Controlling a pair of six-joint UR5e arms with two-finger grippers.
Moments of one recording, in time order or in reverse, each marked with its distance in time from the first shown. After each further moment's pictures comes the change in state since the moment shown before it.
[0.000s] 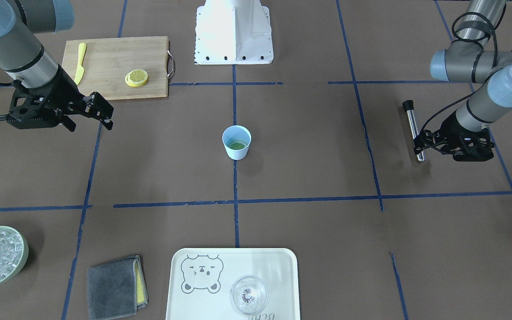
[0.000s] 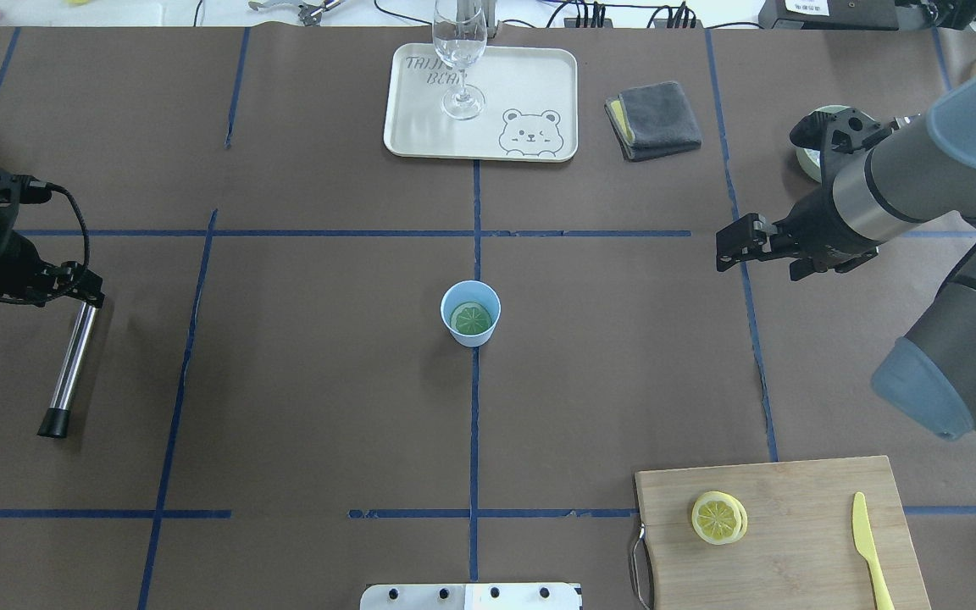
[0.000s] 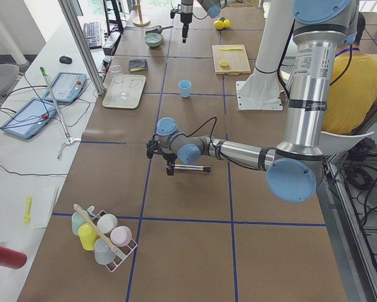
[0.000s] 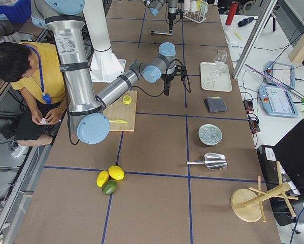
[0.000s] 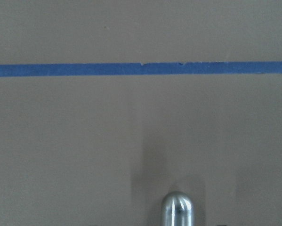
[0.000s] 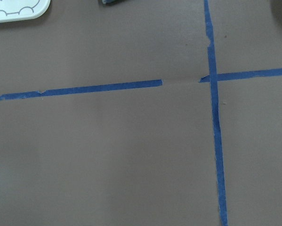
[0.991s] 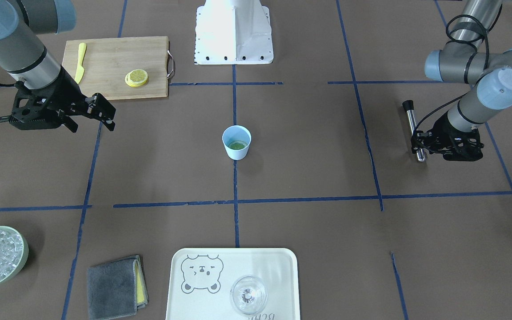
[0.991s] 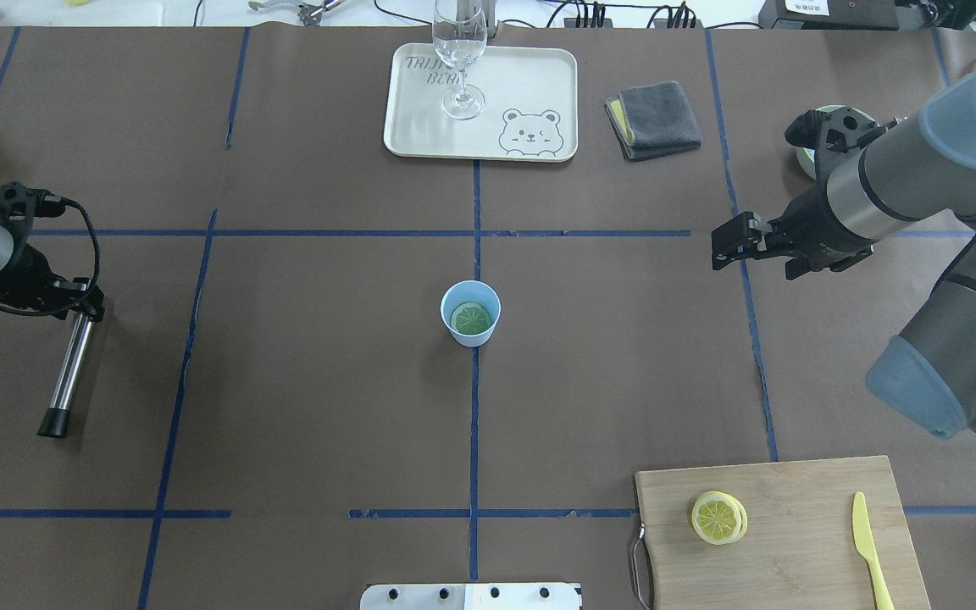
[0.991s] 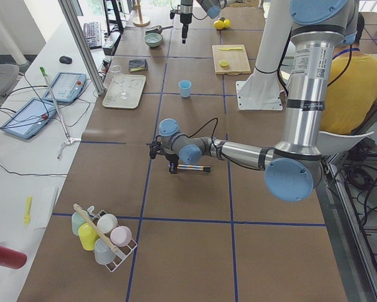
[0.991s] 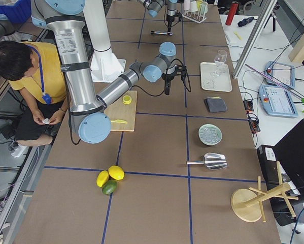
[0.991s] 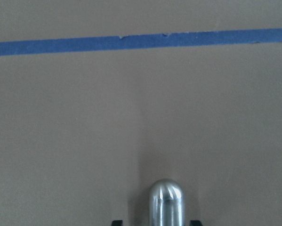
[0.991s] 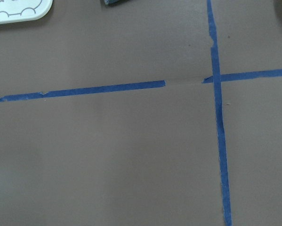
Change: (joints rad) left arm 0.022 0.000 0.012 -0.002 0.003 0.008; right arm -0.003 0.010 -0.005 -0.001 -0.002 0.008
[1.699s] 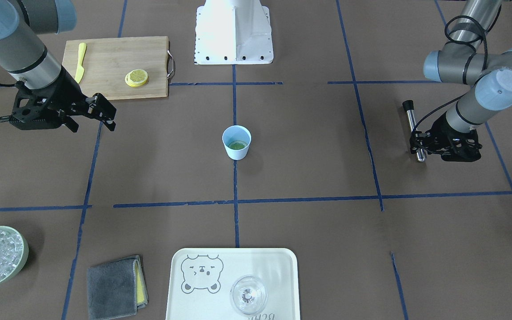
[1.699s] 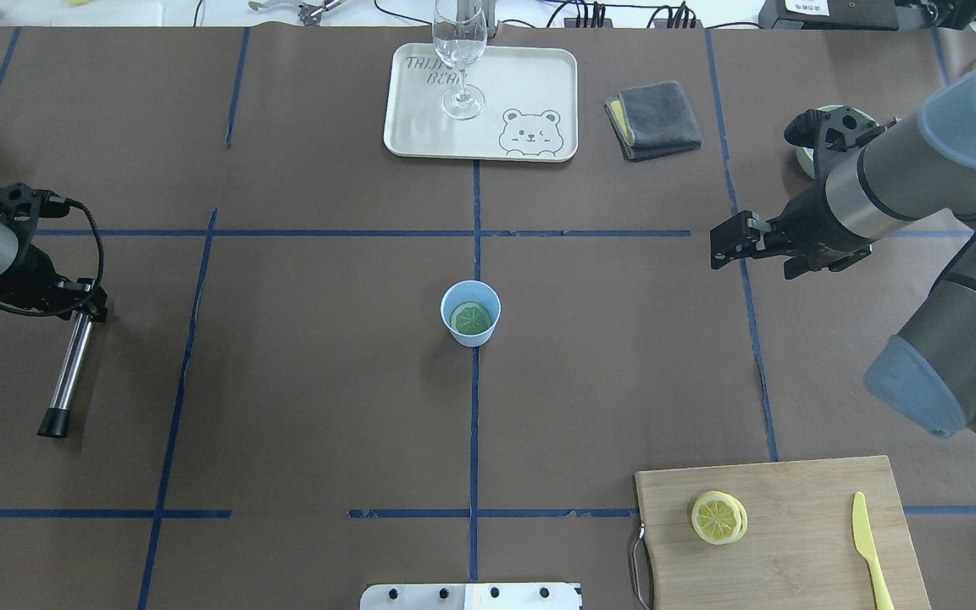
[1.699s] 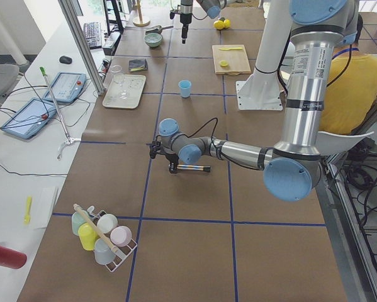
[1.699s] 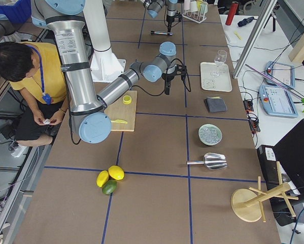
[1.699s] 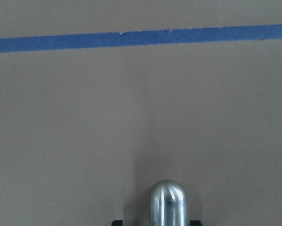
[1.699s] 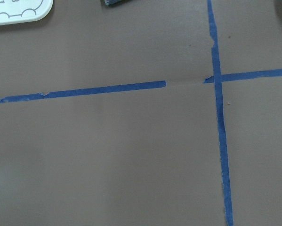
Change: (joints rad) left arm 0.006 -0.007 0.003 -0.001 0.000 0.000; right arm -0.001 0.003 -0.001 0.000 0.000 0.006
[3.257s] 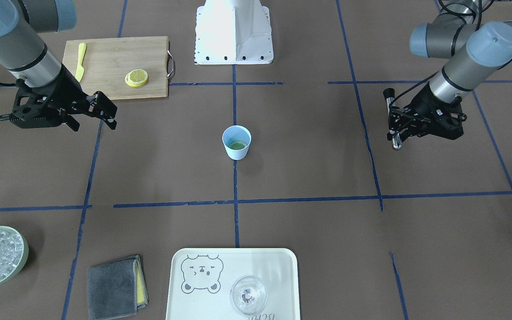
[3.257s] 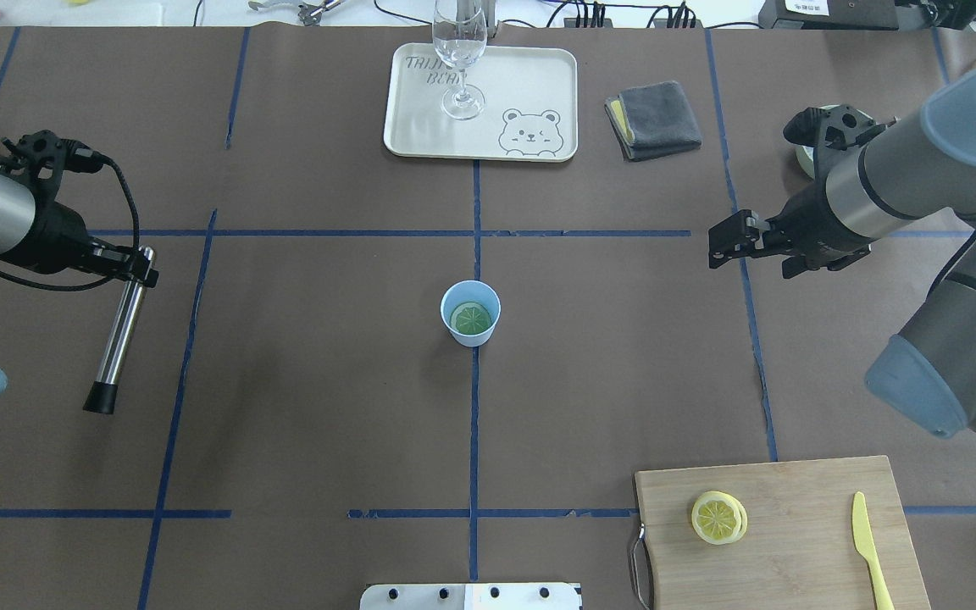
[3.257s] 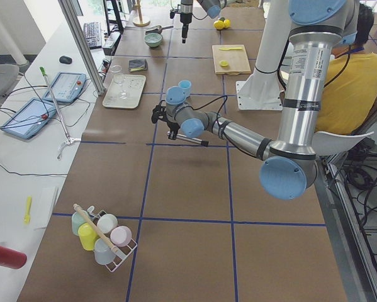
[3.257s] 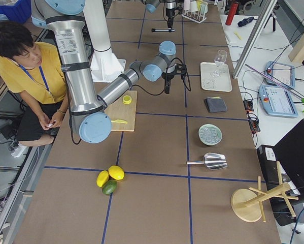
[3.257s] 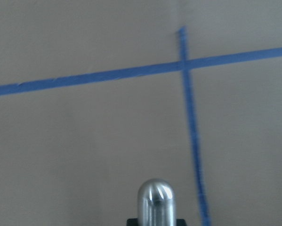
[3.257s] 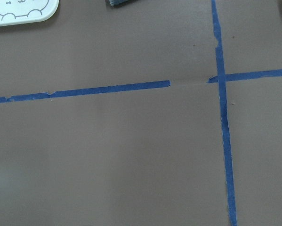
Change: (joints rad) left arm 0.011 -0.051 -0.285 0.020 0.002 -0.005; right arm 0.001 0.002 0.007 0.002 0.006 0.002
